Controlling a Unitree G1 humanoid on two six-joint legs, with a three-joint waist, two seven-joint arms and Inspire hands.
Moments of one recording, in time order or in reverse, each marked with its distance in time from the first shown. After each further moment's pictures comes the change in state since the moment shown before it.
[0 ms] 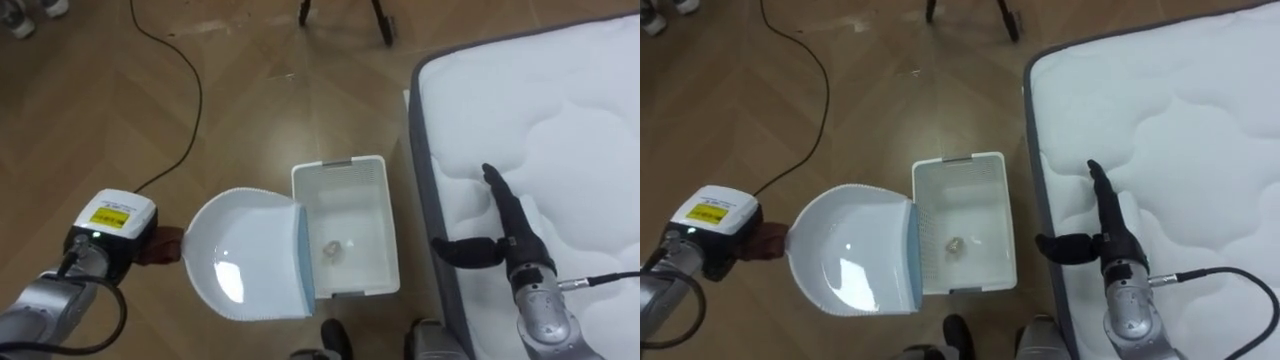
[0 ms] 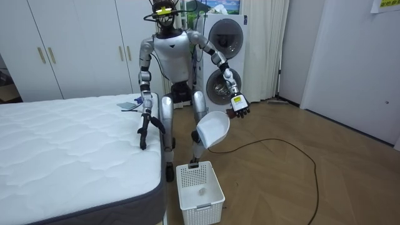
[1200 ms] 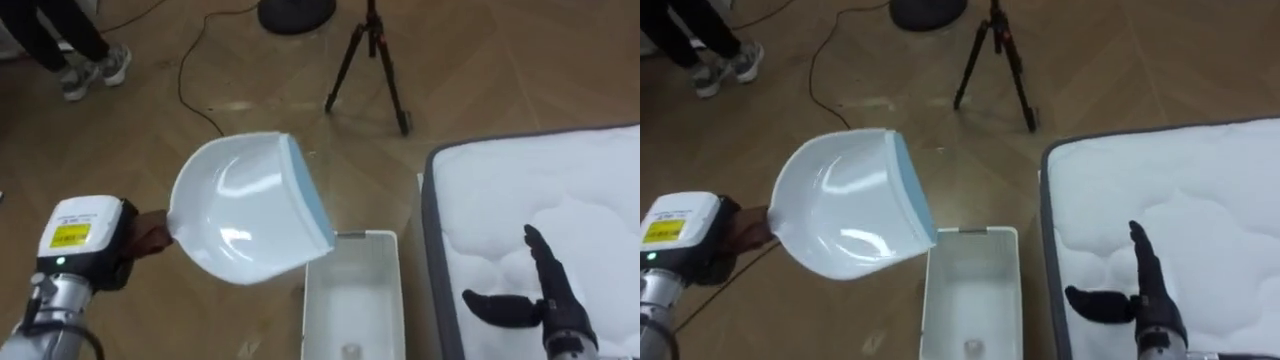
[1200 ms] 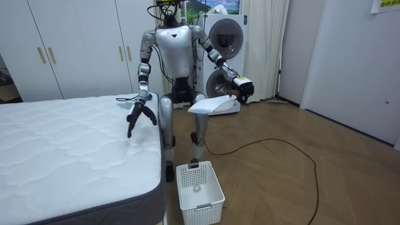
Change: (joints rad) left arm 0.296 -0.187 0.347 -0.208 -0.160 -0.074 0.226; right arm 0.262 0.000 -0.118 -0.089 0.057 0.004 -0.007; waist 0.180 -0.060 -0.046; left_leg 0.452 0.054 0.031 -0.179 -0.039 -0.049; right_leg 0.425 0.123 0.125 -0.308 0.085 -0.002
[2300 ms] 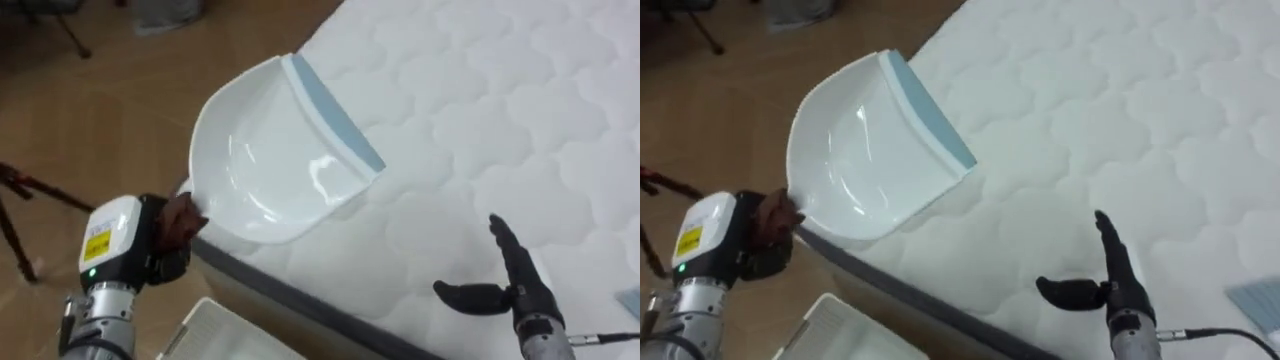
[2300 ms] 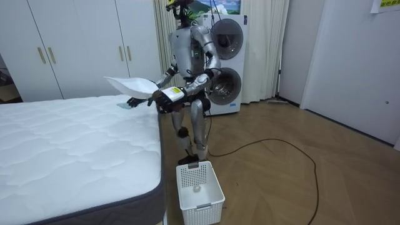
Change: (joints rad) left arm 0.040 -0.156 0.019 -0.140 -0.243 -0.046 -0.022; right arm -0.042 0.084 0.001 -0.024 -0.072 0.050 0.097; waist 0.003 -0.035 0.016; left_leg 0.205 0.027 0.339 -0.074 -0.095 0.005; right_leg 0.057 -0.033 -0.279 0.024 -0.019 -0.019
